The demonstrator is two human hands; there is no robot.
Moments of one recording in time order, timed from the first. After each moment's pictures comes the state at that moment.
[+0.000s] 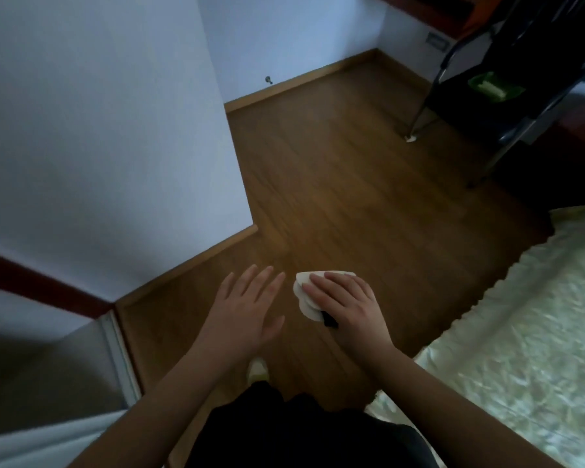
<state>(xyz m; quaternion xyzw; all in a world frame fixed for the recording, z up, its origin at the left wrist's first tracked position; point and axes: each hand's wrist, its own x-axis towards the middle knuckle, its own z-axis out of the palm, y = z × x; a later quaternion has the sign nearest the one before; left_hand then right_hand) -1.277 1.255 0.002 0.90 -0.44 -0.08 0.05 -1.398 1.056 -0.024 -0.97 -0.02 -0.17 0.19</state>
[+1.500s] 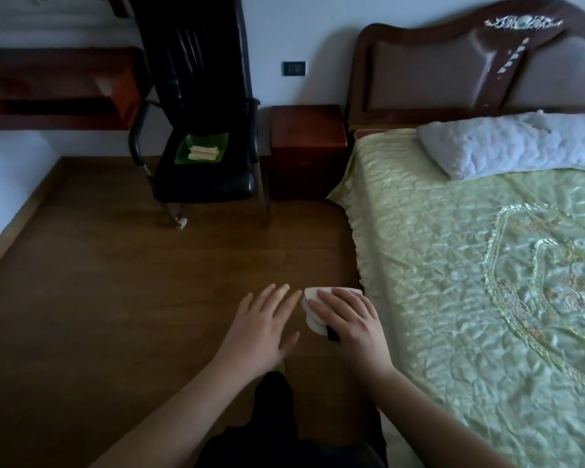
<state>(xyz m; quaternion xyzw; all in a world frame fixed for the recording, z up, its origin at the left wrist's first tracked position) -1.163 0.517 -0.017 0.56 -0.82 -0.11 -0.01 -1.382 0.509 -0.055 -0.83 0.46 -0.30 0.06</state>
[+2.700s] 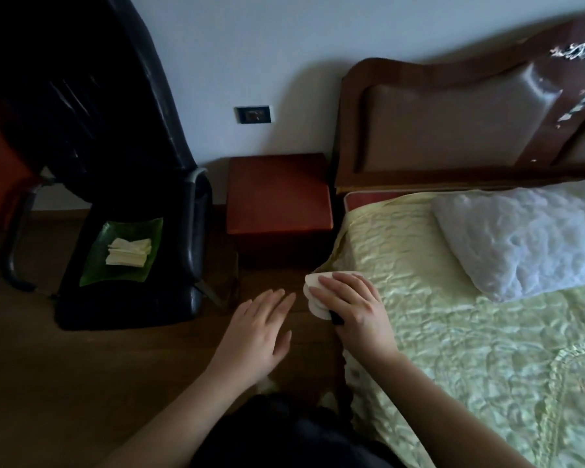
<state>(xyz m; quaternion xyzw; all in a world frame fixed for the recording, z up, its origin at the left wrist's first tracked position) -1.257 -0.139 -0.039 0.55 -0.82 -0.13 0.04 -1.479 -0.173 -0.052 -0.82 0.48 -0.30 0.09</state>
